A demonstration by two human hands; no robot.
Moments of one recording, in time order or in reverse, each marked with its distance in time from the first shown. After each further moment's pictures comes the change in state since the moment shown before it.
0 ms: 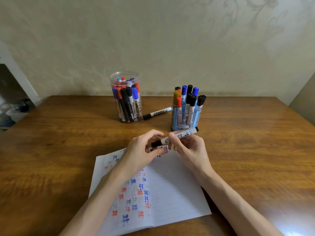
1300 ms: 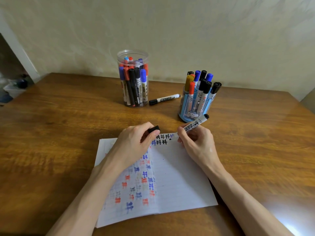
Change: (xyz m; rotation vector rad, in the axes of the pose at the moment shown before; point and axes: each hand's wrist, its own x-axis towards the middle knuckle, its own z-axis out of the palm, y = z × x) left_hand -0.016 -0.037 -0.011 0.195 0.062 0.022; right_hand 0.001 0.010 0.003 -0.399 0.057 0.065
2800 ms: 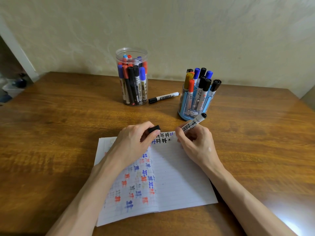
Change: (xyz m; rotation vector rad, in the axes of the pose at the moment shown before) left_hand 0.000 -0.001 0.002 0.050 -0.003 0.006; right_hand -0.004 -0.002 0.000 -0.031 -0.029 -0.098
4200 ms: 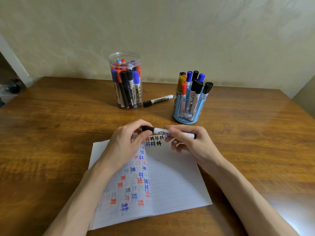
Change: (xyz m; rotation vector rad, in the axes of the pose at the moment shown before) left_hand -0.001 0.008 -0.008 -0.243 0.064 0.041; right_hand 0.005 -0.010 -0.025 0.472 -0.321 0.275
